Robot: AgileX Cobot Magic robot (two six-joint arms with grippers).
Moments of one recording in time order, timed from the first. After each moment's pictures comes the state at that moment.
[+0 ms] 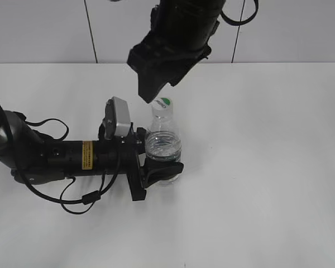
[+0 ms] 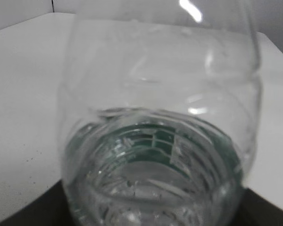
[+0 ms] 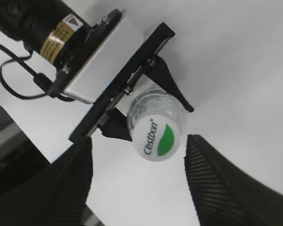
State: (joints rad) left arm -0.37 2.28 -0.91 1.10 -1.20 -0.32; right arm 0.72 1.92 -1.81 0.18 1.22 -0.36
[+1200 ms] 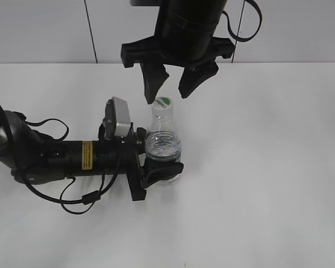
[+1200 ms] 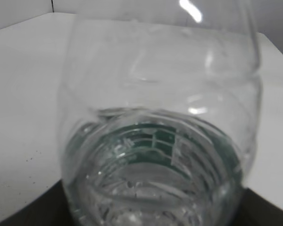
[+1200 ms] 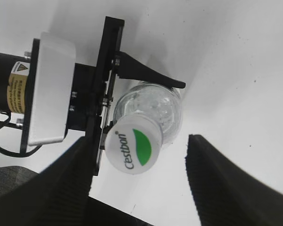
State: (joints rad) left arm -0.37 2.28 -0.91 1.10 -1.20 -0.33; right arm 0.72 1.96 -1.80 0.12 1.22 0.17
